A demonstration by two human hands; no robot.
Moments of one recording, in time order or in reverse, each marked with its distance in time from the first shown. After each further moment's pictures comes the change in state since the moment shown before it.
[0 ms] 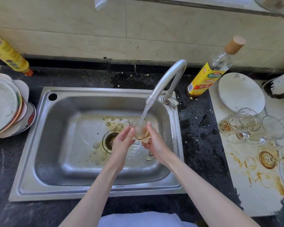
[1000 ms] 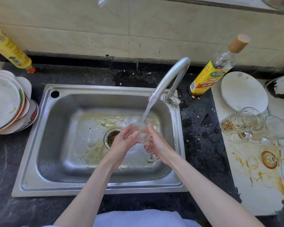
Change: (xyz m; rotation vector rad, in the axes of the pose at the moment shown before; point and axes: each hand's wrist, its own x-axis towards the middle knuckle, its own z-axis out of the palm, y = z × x) left_hand 0.002 0.003 -0.013 -0.027 -0.171 -0.080; right_hand -0.007 -0.003 -0.001 -0.064 0.036 0.144
